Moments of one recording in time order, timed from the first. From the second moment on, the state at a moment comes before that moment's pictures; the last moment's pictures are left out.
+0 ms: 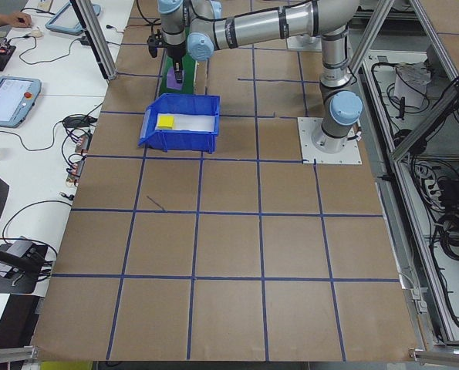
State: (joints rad) left arm -1.61 -1.98 -1.45 -1.22 1.50 -0.21; right arm 1.60 -1.56 1.59 -1.62 -1.57 0.10
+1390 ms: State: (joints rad) left arm -1.66 -1.97 -1.48 -1.13 1.50 -0.21; right arm 1.60 -1.56 1.59 -1.62 -1.57 0.10
